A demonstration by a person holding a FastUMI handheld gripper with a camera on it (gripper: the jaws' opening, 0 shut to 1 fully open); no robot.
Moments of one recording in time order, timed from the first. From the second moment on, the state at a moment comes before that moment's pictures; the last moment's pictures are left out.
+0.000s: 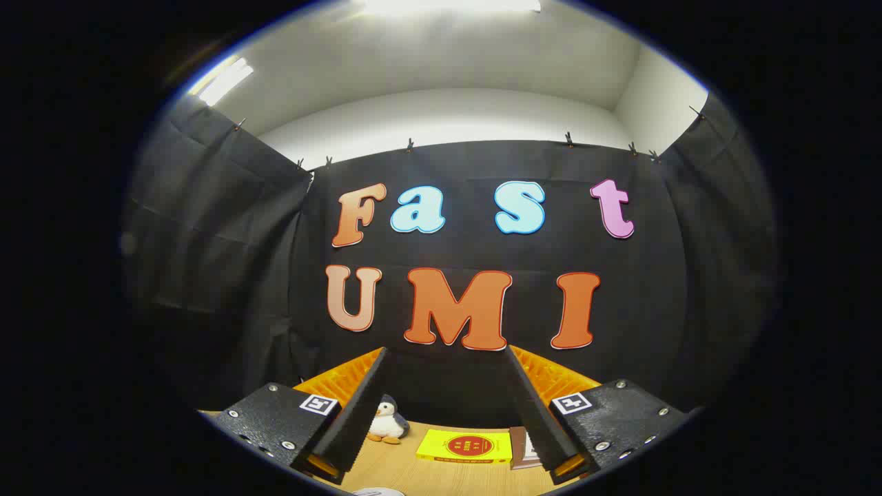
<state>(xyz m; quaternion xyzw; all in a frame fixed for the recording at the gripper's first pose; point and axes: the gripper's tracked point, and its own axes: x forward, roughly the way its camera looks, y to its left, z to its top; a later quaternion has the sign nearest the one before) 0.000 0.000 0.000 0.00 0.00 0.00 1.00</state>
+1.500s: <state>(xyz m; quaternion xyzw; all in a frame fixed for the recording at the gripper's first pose) -0.014 0.028 -0.016 -0.01 0.00 0.03 1.00</state>
